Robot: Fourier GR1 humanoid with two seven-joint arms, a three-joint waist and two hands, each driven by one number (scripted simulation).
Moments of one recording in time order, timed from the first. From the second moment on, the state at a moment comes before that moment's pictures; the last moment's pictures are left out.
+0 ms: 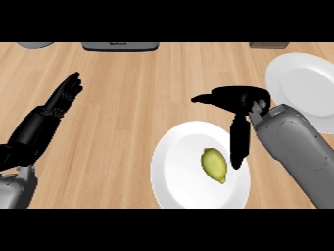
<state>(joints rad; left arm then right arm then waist) -0.18 0.35 -0.08 -1.63 0.07 -0.13 -0.03 -0.75 -0.35 0.42 -1.38 0.03 0.86 0.78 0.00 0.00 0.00</state>
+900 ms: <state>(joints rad) -0.18 0.30 -0.04 -1.65 0.03 -0.17 0.01 -0.55 -0.26 0.51 -1.33 0.30 0.91 0.65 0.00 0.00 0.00</state>
